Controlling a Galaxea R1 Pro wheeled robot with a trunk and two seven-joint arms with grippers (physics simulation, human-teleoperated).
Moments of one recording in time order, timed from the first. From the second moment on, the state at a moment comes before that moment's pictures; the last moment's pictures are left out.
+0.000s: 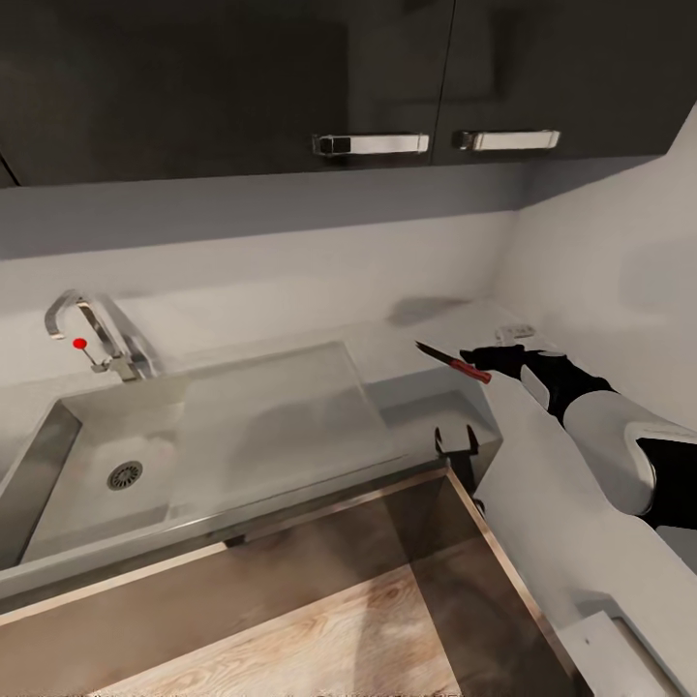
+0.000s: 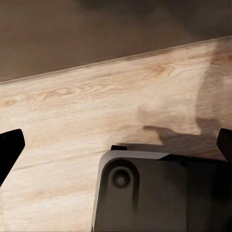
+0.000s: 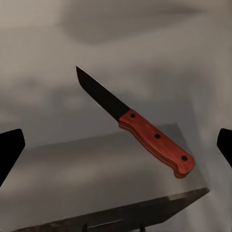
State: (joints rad) left arm 0.31 0.02 -0.09 -0.84 0.14 -0.40 0.13; right arm -1.41 -0.19 -0.06 -0.13 0.12 0.11 0.29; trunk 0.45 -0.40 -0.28
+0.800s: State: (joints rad) left arm 0.31 0.02 -0.09 -0.84 0.14 -0.40 0.13; right arm -1.41 -0.19 -0.06 -0.13 0.12 0.11 0.29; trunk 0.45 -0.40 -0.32
